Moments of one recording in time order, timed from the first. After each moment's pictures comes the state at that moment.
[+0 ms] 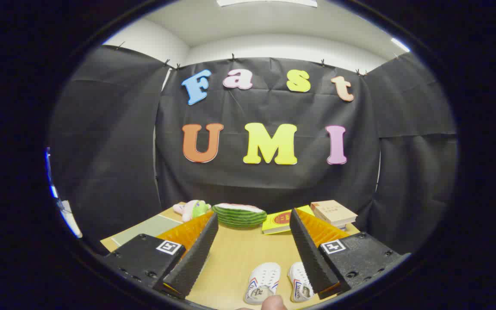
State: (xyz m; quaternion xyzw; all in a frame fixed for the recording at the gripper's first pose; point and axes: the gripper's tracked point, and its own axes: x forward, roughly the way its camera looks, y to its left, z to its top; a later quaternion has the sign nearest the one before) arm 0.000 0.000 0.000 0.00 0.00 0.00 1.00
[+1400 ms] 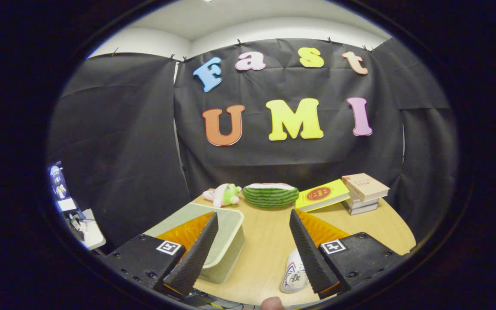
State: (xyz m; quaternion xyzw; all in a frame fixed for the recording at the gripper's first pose) arm 0.000 0.069 -0.056 0.06 0.08 0.09 0.99
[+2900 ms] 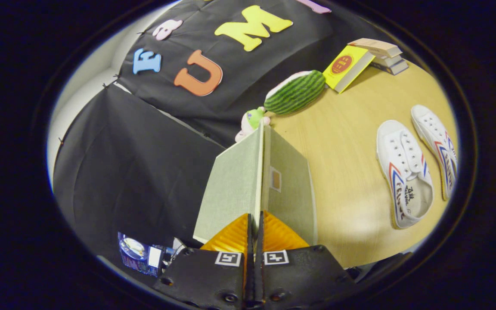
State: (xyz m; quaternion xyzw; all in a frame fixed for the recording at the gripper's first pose) arm 0.026 0.167 -0.174 0.37 0.32 0.20 0.85
